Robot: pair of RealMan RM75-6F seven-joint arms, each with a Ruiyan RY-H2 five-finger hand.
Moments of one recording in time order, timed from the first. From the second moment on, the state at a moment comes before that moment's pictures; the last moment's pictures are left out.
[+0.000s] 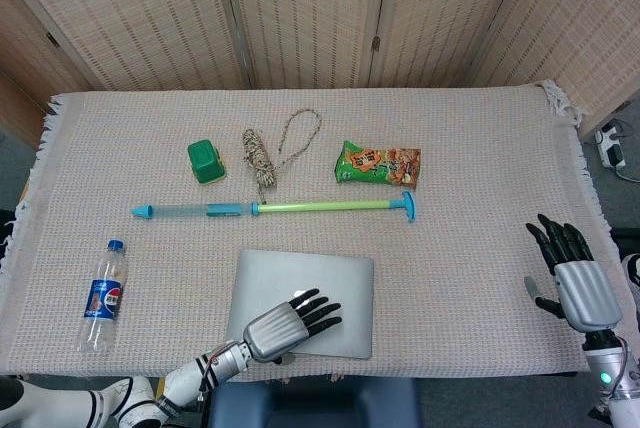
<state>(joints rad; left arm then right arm) -0.70 -1.67 0.01 -1.52 1.70 0.87 0.29 0.14 -1.14 0.05 -1.52 -1.55 1.43 0.09</state>
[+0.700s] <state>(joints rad) -0.69 -1.71 0.04 -1.46 1.65 0.92 0.31 0.13 -1.14 0.05 -1.53 -1.54 1.44 0.09</state>
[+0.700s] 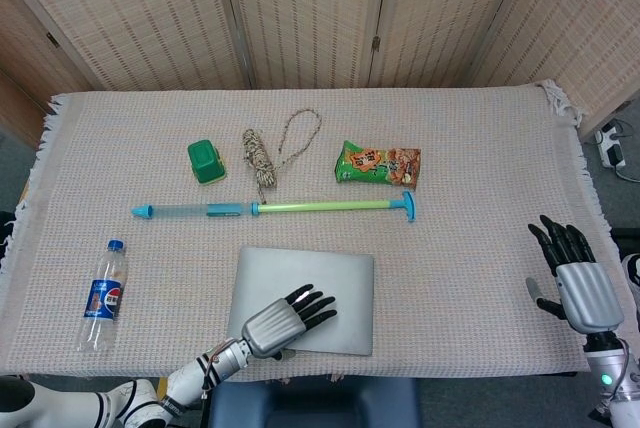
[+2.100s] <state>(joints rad) -0.64 -1.87 -0.07 -1.16 1.74 1.34 0.18 0.19 -1.14 -0.08 -1.53 -1.85 1.47 0.27</state>
